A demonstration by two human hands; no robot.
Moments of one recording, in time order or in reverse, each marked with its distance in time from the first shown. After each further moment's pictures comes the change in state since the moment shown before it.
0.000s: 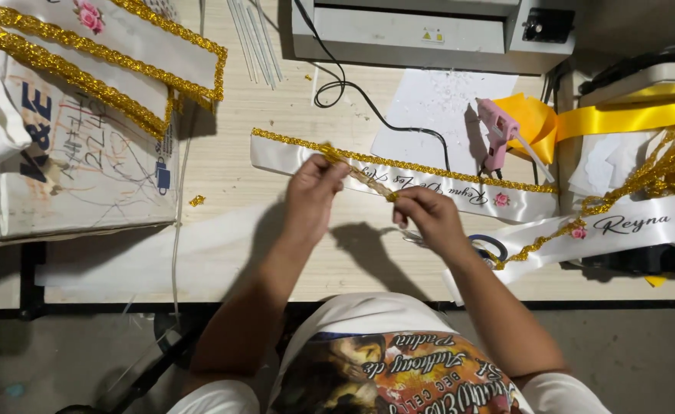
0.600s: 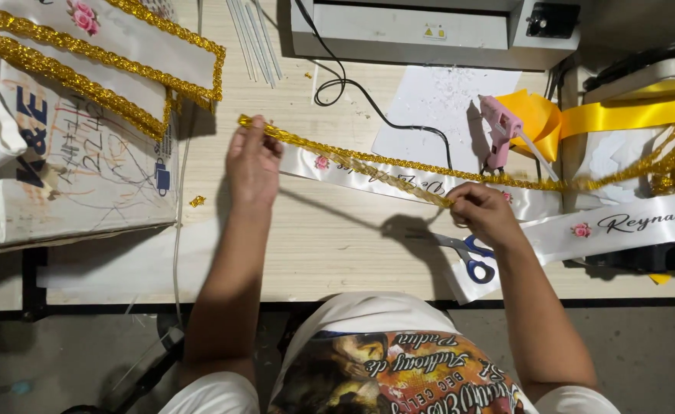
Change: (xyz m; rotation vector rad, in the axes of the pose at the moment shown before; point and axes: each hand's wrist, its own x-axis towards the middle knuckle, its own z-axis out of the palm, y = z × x) left_hand 0.052 0.067 -0.054 -0.216 0.424 0.009; right_hand -0.010 0.041 -0.113 0.286 -0.041 0.154
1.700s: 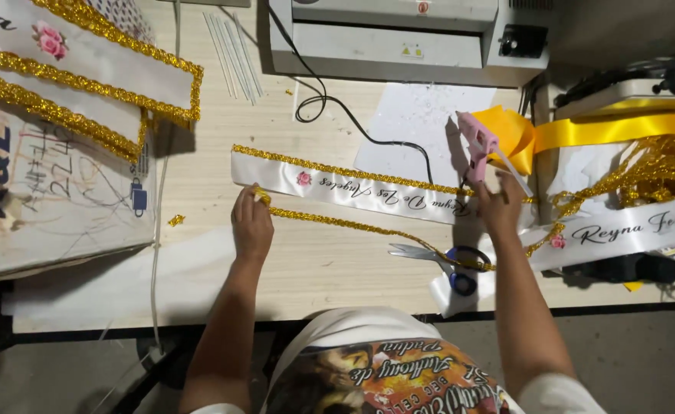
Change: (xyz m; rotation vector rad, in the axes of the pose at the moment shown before) left_hand 0.019 -0.107 -0.156 1.769 -0.162 1.223; right_hand 0.037 0.032 -0.106 -1.237 0.768 -0.637
